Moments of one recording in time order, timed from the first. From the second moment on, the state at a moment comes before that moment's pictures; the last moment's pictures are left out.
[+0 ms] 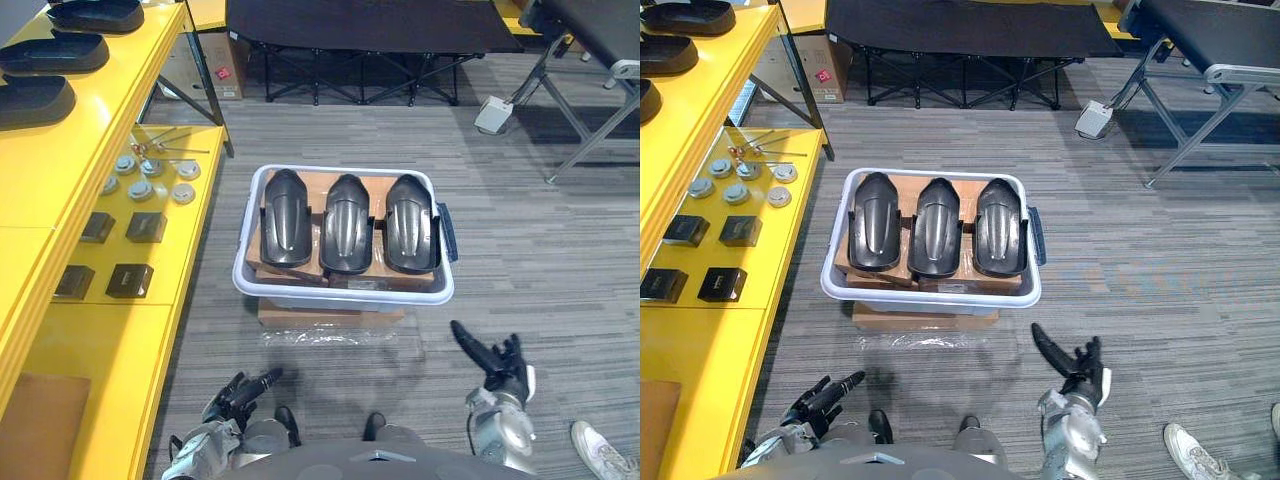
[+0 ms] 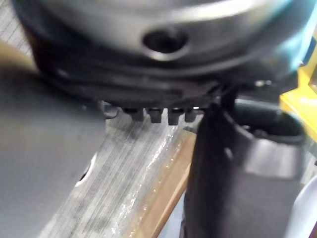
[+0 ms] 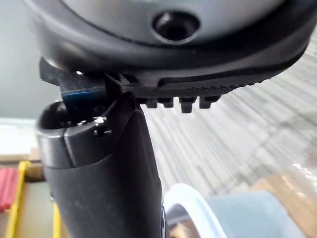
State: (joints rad) left arm 0.13 0.15 0.05 0.97 -0.50 0.00 -0.18; right arm 0.17 -0.06 -0.39 0.54 0.40 -0.26 -0.15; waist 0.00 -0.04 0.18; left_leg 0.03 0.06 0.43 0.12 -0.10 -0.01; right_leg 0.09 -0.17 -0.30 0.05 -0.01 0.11
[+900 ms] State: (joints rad) left arm 0.04 0.19 0.03 0.91 -0.49 -0.05 -0.27; right arm -0.59 -0.73 -0.37 1.00 0.48 -0.05 -0.10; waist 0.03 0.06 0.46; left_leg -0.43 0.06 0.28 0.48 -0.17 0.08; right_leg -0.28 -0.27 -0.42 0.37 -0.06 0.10
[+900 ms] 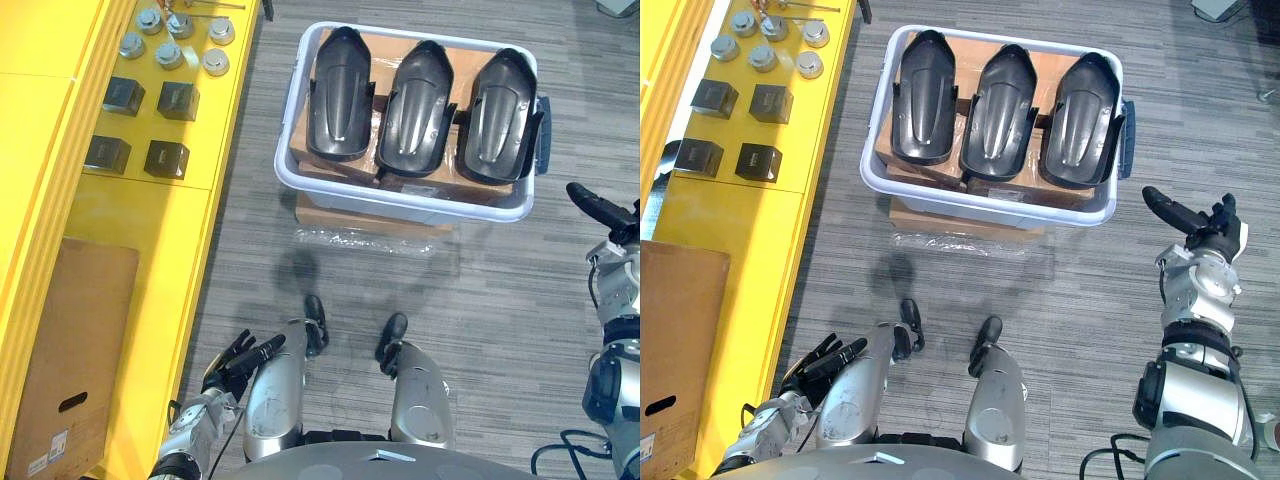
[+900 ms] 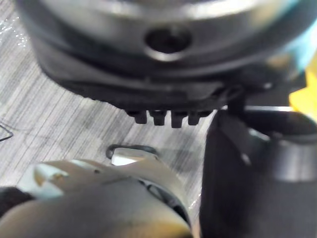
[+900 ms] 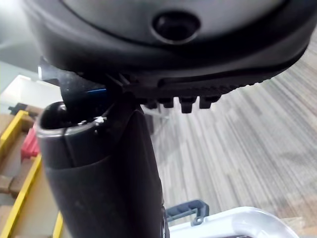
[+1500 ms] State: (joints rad) left arm 0.01 0.17 -0.03 0.91 -0.56 -0.07 -0.28; right arm -0.92 -0.92 -0.08 1.06 0.44 0.04 -0.19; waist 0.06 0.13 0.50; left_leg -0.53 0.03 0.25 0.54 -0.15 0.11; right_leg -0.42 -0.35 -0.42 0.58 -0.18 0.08
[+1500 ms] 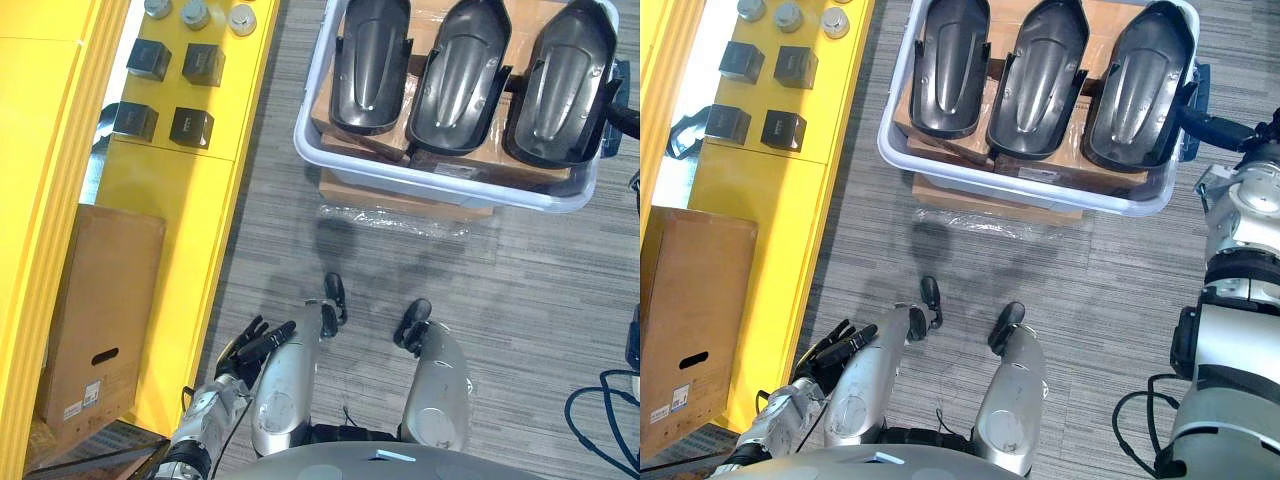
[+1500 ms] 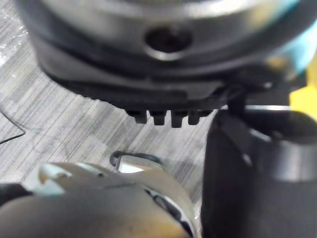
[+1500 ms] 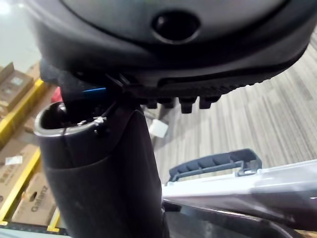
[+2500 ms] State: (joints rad) left arm -0.02 0.13 -0.05 0.92 -0.66 -0.09 -0.33; right arm -1.02 -1.07 0.09 1.19 0.23 0.19 -0.11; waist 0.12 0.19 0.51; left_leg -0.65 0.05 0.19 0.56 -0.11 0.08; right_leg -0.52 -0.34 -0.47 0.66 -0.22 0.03
